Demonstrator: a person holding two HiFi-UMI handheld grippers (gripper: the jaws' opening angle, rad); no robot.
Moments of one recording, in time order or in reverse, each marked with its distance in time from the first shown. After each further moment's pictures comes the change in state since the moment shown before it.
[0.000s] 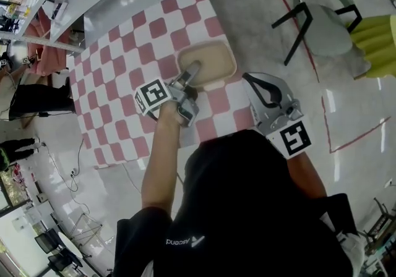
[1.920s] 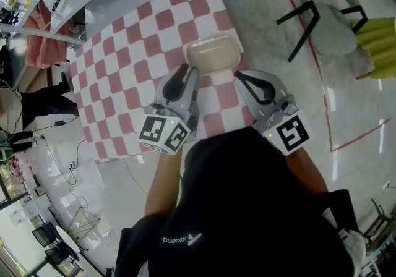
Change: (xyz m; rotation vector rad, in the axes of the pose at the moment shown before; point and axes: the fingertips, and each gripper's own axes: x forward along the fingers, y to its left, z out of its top) left arm -0.076 -0.091 0.019 0.922 -0.290 0.066; right arm 0.037 0.037 -0.002 0.050 -0.008 0.098
